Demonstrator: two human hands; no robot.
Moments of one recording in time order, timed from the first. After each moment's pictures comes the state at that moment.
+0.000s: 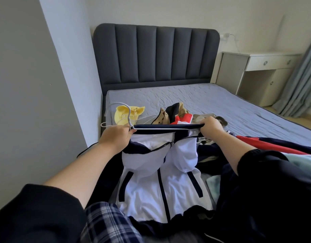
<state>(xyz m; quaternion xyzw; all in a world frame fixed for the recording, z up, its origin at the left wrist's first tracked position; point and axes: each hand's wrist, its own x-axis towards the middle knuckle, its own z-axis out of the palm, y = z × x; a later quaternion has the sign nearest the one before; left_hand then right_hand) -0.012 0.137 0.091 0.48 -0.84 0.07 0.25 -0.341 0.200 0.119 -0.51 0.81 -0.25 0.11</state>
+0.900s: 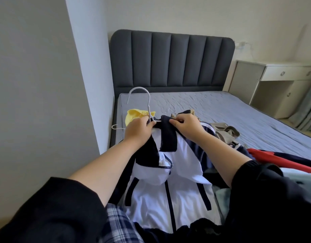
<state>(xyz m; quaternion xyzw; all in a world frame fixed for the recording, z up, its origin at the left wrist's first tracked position) -0.053 0.145 0.129 0.51 -0.76 -0.11 0.39 -0.243 0.174 0.151 -0.68 0.65 -0.34 0.09</state>
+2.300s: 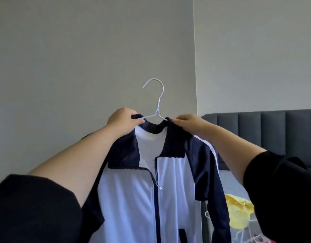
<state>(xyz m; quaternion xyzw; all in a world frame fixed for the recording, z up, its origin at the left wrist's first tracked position) 0.310 0.178 0.462 0.66 -0.62 0.15 0.40 0.074 0.105 0.445 -0.80 0.38 -0.40 0.24</state>
